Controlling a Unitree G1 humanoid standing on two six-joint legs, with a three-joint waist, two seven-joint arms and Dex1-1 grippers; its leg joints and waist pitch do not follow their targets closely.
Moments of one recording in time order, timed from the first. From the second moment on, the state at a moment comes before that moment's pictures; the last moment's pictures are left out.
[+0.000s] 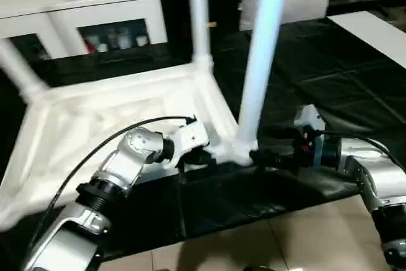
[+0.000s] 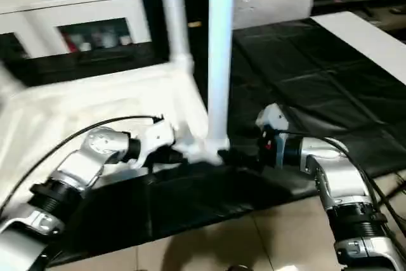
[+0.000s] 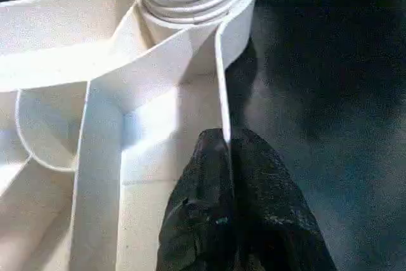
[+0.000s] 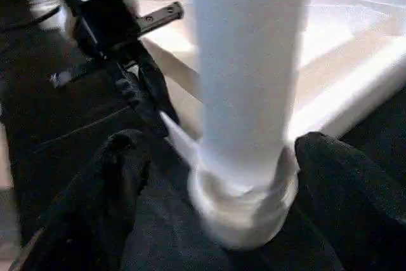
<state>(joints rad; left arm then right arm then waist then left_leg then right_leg) -0.59 0.35 -0.40 0.49 0.09 0.08 -1.20 -0.41 -0.53 0.08 0.34 0.27 0.23 1.26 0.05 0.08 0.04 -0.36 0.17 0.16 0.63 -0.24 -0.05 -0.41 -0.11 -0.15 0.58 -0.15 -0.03</state>
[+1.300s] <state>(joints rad) -0.59 0.34 -0.37 0.50 0.07 0.20 -1.20 -0.41 -0.42 0.11 0.33 0.24 0.30 1.16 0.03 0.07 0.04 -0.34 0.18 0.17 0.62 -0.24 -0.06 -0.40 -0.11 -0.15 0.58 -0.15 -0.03</state>
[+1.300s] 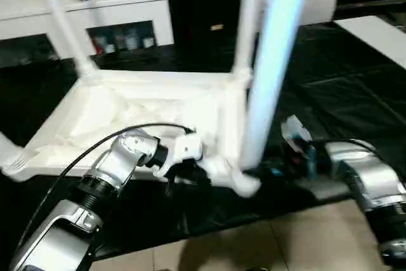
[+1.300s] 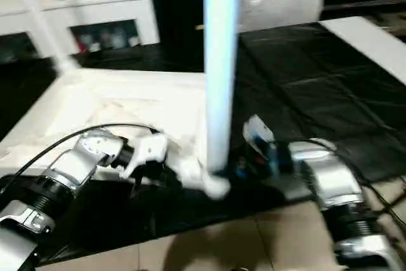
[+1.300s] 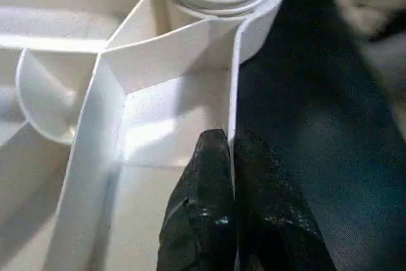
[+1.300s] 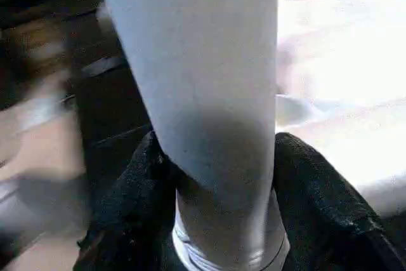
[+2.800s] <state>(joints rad) -0.61 0.39 -0.41 0.57 0.07 -0.04 -1.30 -0.42 -0.51 0.11 0.38 0.27 0.19 1.31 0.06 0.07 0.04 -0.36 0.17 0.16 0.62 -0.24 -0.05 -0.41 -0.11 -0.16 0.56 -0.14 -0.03</state>
